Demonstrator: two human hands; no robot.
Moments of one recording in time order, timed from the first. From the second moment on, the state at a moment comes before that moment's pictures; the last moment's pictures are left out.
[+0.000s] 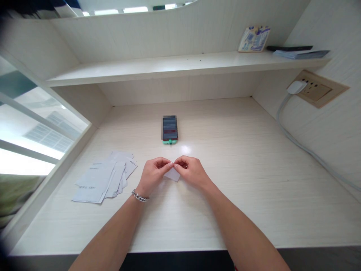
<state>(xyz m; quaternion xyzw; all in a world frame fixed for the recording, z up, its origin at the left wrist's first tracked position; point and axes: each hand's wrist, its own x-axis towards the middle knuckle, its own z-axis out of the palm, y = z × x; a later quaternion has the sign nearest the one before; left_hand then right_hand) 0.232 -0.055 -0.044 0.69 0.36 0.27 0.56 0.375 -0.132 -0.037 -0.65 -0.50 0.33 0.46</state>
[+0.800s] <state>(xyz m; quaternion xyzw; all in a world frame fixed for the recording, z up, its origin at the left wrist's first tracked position) 0.228 -0.049 -0.041 0.72 0.34 0.24 0.55 0.382 -0.133 -0.039 -0.65 -0.50 0.36 0.45</state>
